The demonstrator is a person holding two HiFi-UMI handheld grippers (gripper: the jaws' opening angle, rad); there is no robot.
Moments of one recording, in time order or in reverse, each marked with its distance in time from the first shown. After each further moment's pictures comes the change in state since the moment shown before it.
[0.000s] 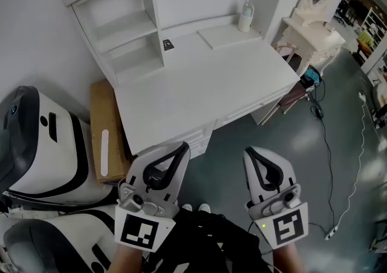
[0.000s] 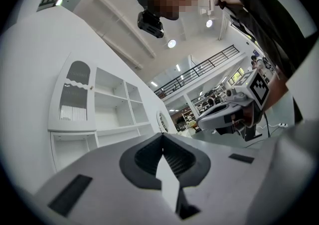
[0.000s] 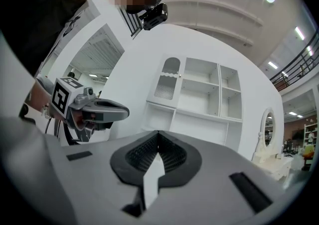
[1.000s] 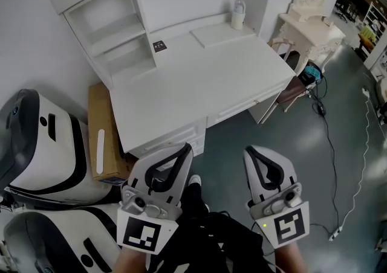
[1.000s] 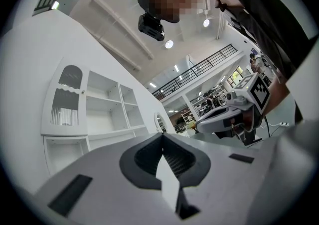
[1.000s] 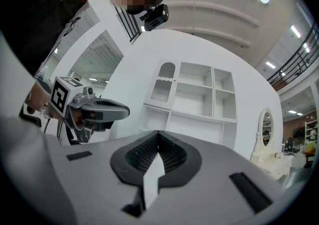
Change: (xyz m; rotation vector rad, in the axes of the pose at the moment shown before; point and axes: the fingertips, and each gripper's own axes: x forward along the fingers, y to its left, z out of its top) left arm 0.028 -0.058 0.024 0.016 -0.015 0.005; right arm -0.050 -0.037 -0.011 0.017 -0.052 -0.004
